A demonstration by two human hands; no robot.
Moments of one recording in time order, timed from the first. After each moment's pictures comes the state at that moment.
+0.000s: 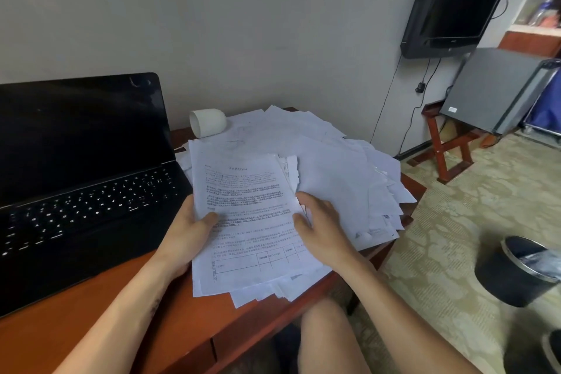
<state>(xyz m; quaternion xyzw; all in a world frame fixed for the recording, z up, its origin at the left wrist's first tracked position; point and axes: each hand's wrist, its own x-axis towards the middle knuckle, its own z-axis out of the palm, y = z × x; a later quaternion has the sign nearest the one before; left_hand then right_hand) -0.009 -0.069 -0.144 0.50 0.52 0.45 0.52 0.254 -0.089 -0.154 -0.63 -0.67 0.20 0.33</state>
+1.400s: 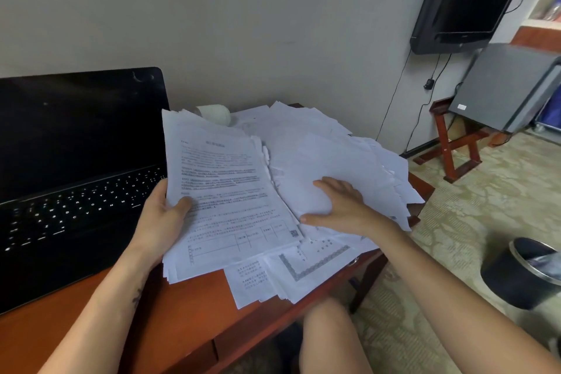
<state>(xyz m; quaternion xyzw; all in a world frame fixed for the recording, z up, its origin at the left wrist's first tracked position) -0.043 -0.059 -0.134 0.51 0.54 0.52 0.42 0.310 -0.043 -0.129 -0.66 -0.73 0.17 0.09</state>
